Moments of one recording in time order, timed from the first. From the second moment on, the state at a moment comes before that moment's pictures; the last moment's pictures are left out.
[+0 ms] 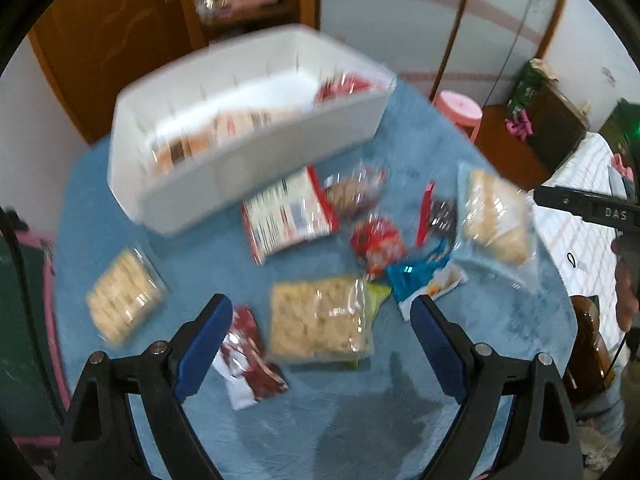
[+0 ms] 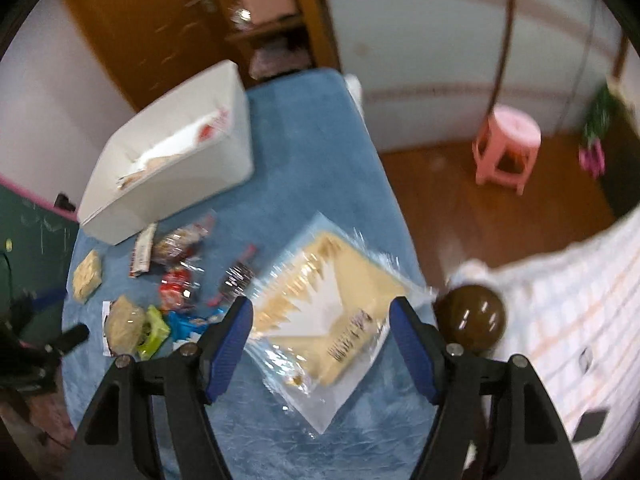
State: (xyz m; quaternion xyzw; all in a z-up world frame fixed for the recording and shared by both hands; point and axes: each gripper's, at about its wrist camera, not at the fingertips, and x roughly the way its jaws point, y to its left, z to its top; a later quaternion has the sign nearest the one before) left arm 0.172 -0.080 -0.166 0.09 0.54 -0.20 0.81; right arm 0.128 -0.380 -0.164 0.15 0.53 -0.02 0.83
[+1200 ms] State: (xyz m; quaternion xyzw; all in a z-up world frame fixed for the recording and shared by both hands) left arm 0.217 -0.084 -0.256 0.02 0.61 -0.20 0.77; right arm 0.115 -0.386 -0.214 0.24 0.49 -0.02 0.84
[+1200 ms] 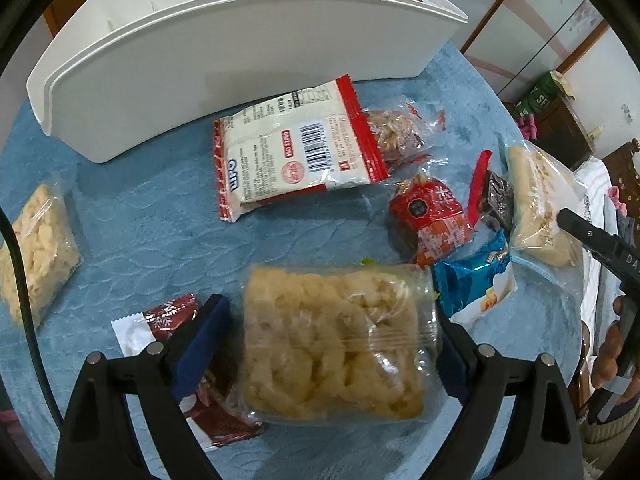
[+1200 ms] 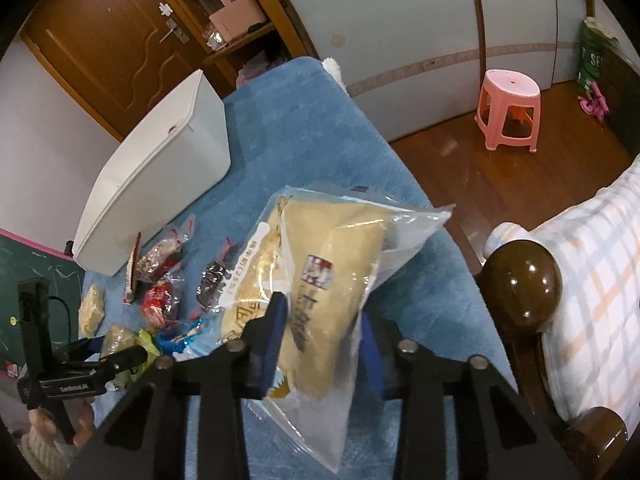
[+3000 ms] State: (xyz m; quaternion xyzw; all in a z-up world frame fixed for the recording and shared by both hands) left arm 0.301 -0.012 0.009 0.01 0.34 -0.11 0.93; right arm 0.243 -0.257 0.049 0.06 0.25 0.04 0.97
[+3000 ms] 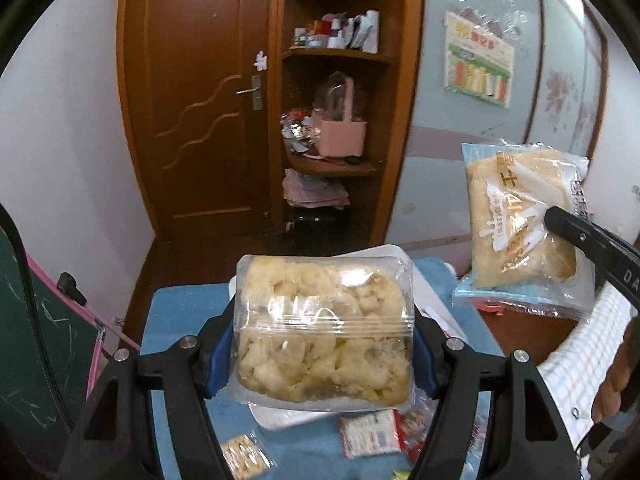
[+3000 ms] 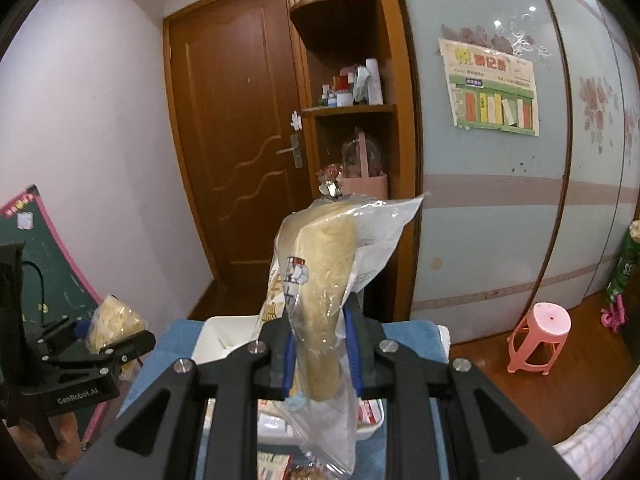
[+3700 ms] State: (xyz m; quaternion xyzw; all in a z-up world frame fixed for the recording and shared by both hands) left arm 0.407 -0.014 -0.081 0.01 0.44 -0.08 0.89; right arm 0.362 -0.205 -0.054 0.04 0.41 0.06 0.91
